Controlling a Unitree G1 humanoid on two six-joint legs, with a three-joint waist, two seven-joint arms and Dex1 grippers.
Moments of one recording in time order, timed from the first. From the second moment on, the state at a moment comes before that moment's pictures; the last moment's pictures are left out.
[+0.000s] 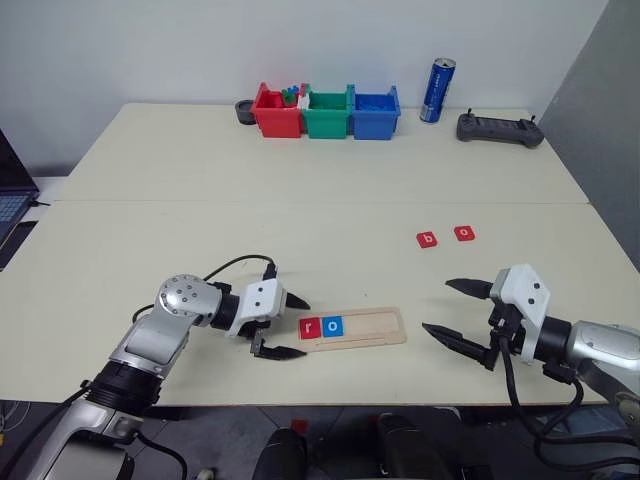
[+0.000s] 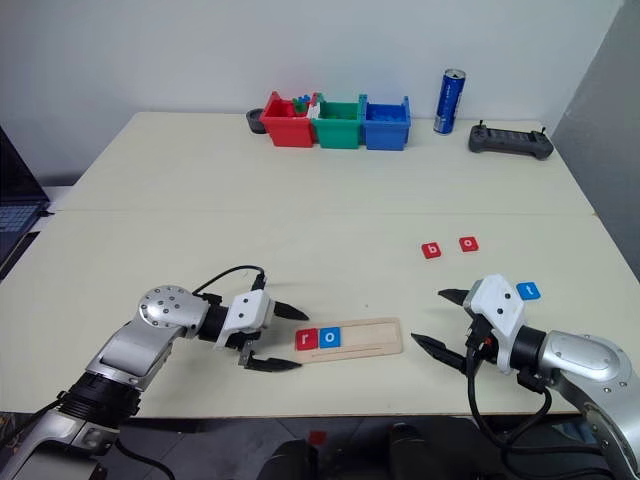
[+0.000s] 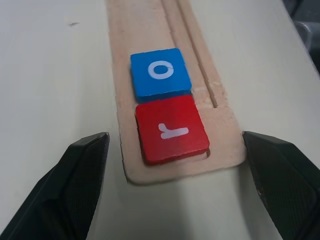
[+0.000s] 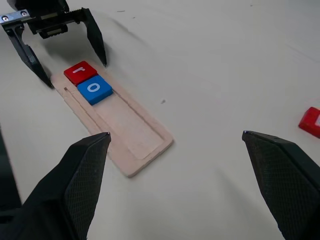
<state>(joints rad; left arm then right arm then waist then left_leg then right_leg) -0.38 0.73 -0.25 0.11 -0.16 0.04 -1.32 0.09 -0.81 -0.18 -0.70 0.56 0.66 0.72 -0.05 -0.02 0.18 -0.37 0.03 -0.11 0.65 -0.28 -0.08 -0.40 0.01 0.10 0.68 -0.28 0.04</state>
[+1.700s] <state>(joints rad) -0.19 0.79 0.05 -0.26 -0.46 0.30 -1.15 0.00 -0.58 -0.42 -0.72 0.49 1.14 0.24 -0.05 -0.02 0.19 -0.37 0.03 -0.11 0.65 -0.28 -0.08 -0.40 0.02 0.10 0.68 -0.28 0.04</state>
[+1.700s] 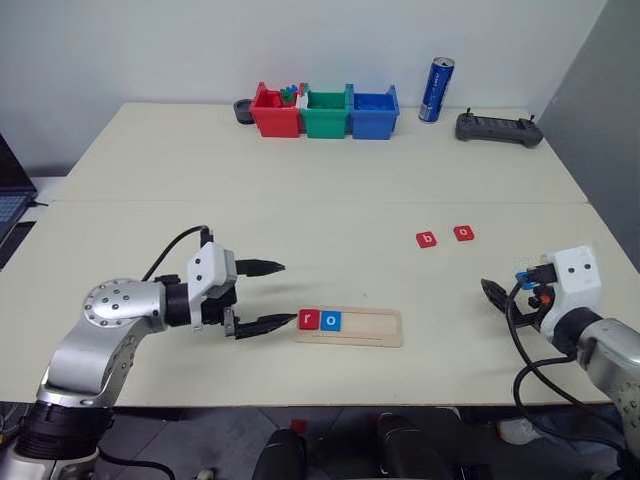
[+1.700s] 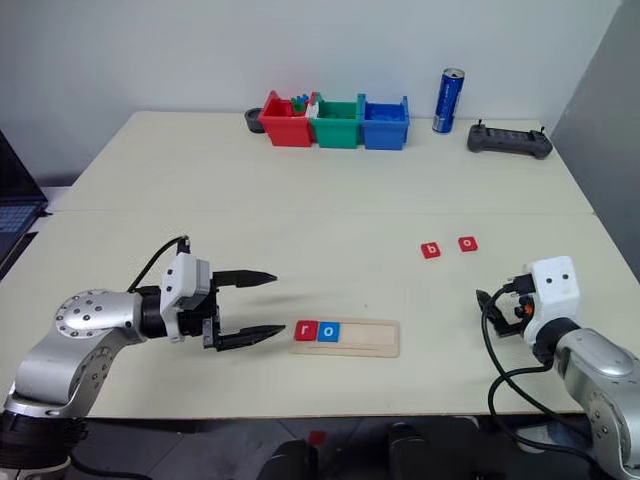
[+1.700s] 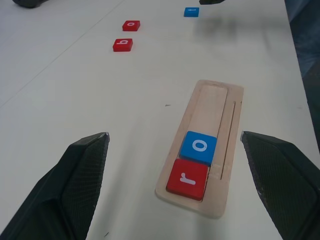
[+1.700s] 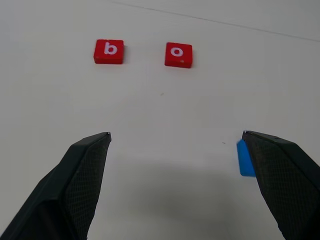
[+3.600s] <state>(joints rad) -0.20 0.85 0.00 -0.20 -0.43 0.30 -1.24 -0.41 -0.42 0.03 -0.16 0.24 0.75 0.31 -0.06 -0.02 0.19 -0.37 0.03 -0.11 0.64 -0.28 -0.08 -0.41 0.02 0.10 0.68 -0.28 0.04</state>
